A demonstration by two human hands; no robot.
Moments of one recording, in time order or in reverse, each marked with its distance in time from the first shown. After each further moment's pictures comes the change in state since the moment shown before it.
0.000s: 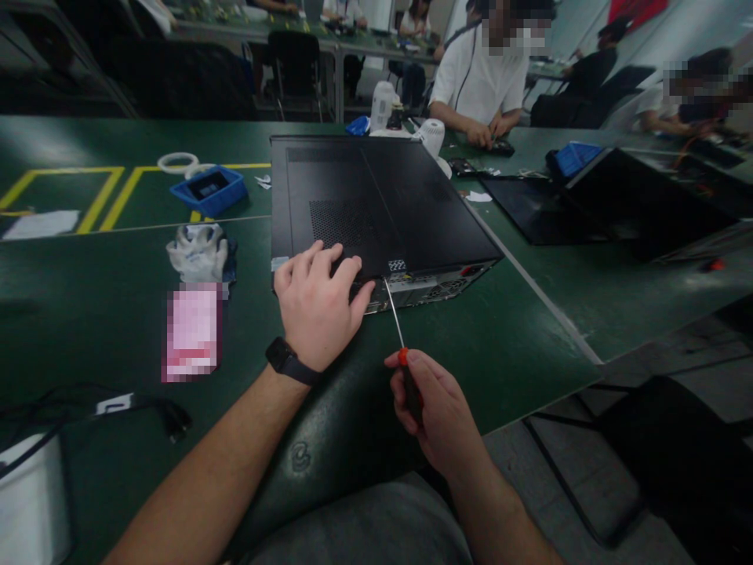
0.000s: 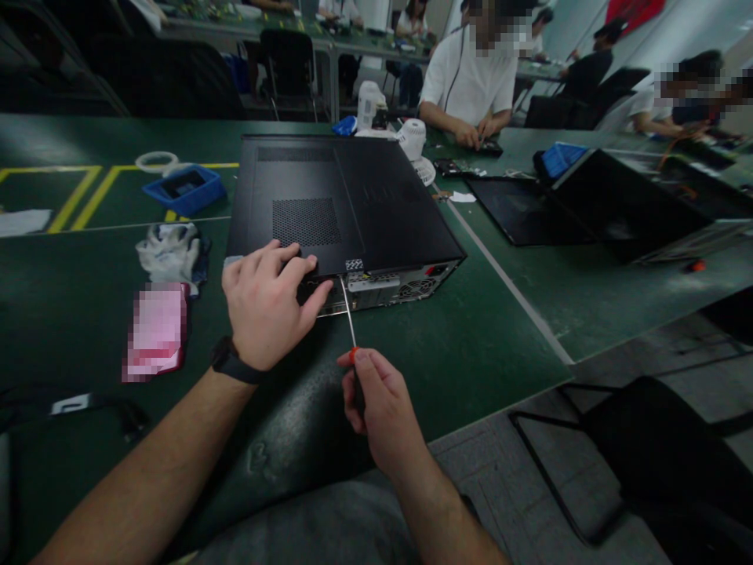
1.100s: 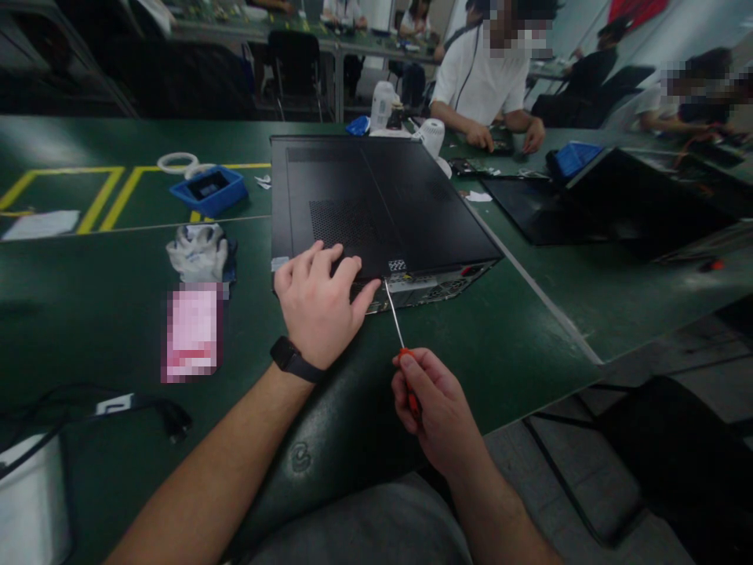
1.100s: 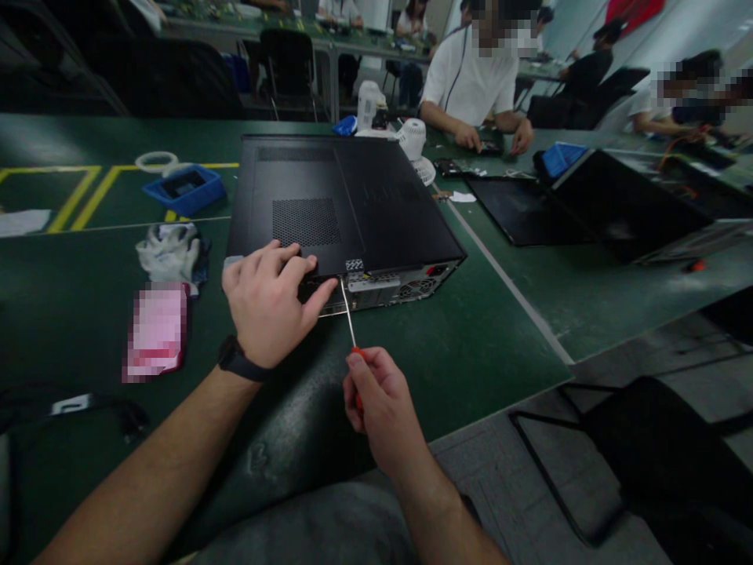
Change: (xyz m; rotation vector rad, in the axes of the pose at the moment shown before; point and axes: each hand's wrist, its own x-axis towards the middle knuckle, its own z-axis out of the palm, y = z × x) left_hand 0.000 0.002 0.003 -0.054 0.001 -0.050; right_hand -0.002 -0.002 0.002 -0.011 0.032 -0.007
